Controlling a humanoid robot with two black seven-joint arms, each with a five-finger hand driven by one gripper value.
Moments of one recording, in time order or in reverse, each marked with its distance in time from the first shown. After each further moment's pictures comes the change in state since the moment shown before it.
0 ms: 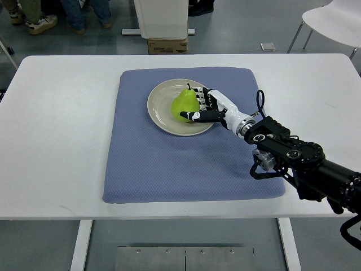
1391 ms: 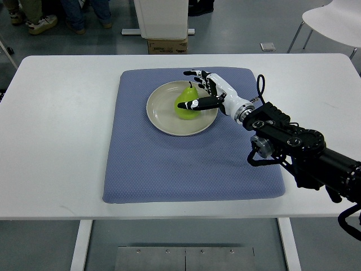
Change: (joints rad) left arm 0.000 0.000 0.000 -0.001 0.000 0.000 0.000; right arm 0.064 0.000 0.038 0.006 0.002 -0.006 -0.009
